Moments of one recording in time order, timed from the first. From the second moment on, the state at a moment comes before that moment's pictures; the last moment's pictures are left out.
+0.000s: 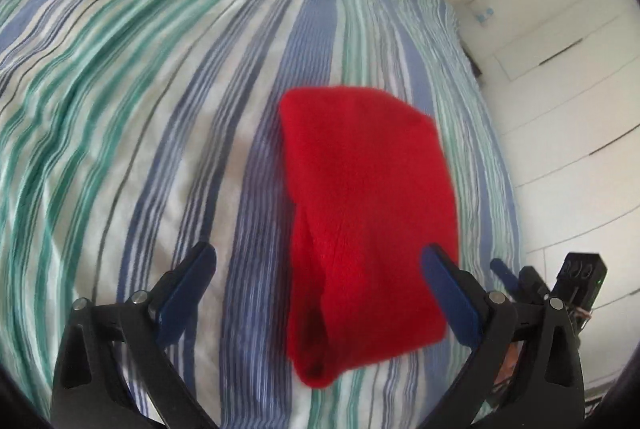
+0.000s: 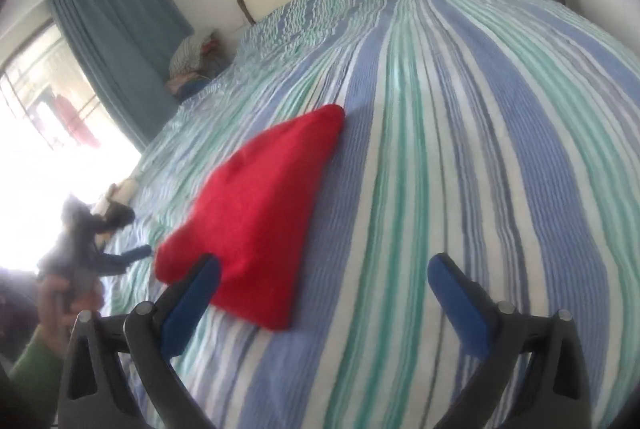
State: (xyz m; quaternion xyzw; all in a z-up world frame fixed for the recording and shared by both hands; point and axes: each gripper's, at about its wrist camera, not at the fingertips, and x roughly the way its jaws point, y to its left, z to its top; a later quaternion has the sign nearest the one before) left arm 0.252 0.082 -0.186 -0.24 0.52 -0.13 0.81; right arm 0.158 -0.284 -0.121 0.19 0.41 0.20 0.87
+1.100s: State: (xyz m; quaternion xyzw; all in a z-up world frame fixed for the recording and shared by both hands) left arm 0.157 -0.021 -0.118 0.07 0.40 -0.03 0.91; right arm 0.165 -0.304 -0.102 0.03 0.46 0.08 0.88
